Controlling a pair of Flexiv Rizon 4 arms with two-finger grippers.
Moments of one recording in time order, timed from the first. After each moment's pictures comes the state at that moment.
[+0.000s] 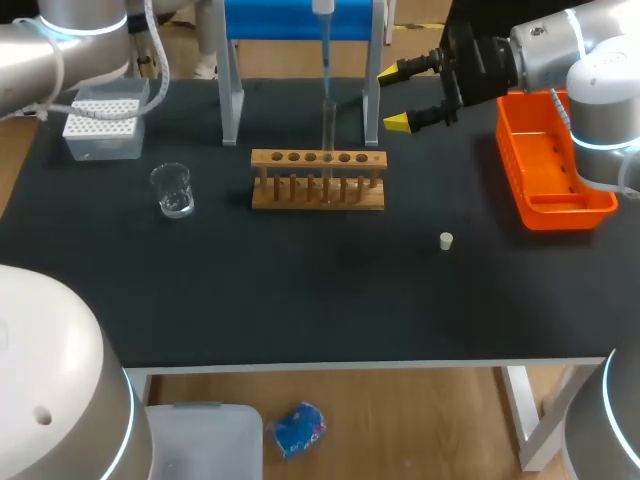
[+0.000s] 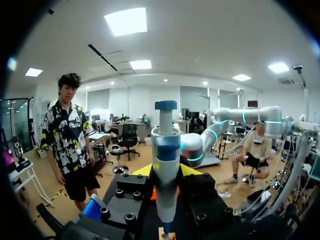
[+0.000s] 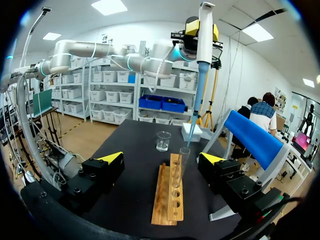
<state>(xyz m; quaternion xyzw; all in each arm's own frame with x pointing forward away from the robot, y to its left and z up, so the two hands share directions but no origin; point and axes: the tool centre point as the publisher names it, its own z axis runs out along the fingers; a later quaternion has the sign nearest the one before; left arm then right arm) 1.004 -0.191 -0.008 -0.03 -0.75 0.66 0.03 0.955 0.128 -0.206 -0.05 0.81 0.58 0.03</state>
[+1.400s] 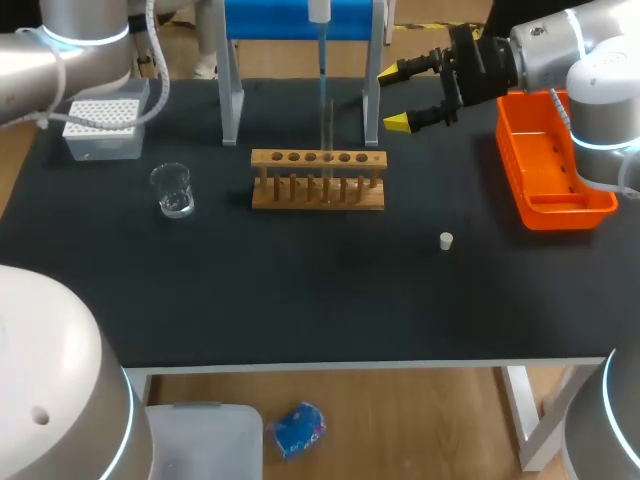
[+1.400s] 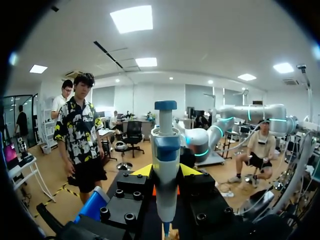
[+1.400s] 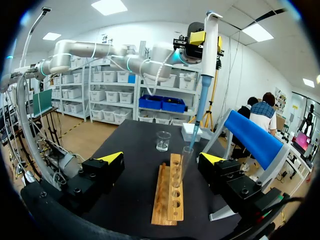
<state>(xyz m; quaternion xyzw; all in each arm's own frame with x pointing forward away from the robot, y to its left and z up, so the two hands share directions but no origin) 1.016 -0.186 -0.025 -0.02 -0.75 0.66 0.02 0.955 0.128 -0.206 -0.05 0.81 0.58 0.03</state>
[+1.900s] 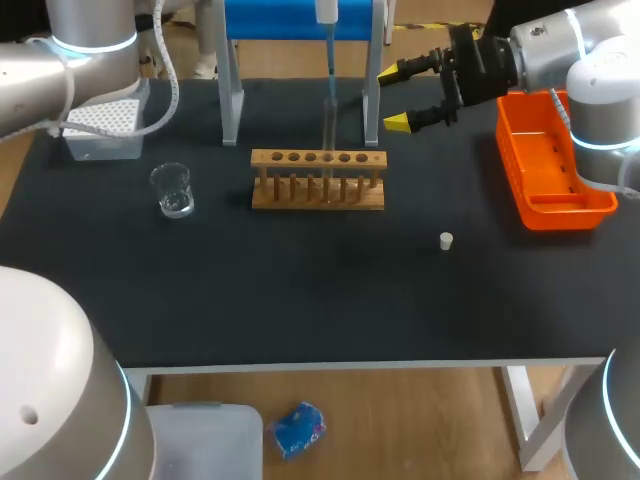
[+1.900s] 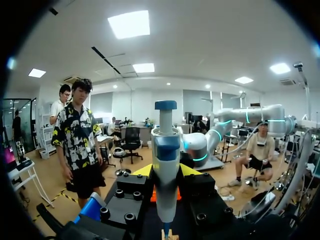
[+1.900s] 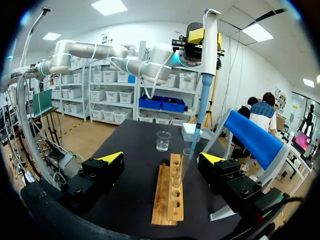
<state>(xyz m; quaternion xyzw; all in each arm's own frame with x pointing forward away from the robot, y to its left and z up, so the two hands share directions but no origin) 1.011 -0.195 -0.024 -0.03 -0.74 0.68 0.02 0.955 0.128 -0.206 -0.05 0.81 0.58 0.03</state>
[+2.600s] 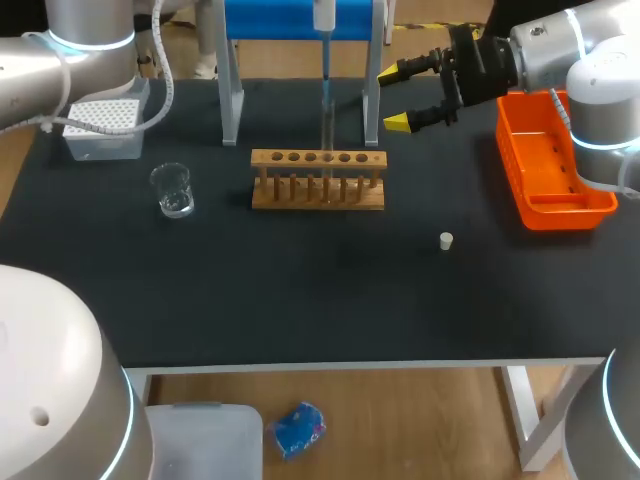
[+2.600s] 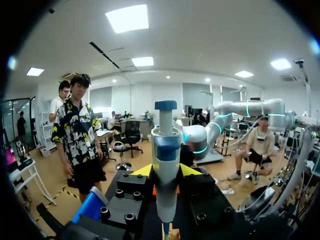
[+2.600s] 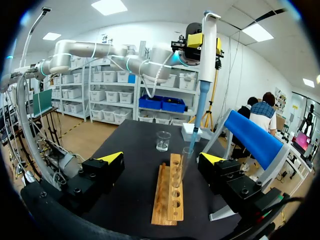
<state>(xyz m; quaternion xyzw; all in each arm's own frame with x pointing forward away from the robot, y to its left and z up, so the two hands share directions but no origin) 1.010 -0.194 -0.036 -0.03 -0.76 0.65 0.01 0.955 0.128 -0.206 -0.05 0.81 0.58 0.03</state>
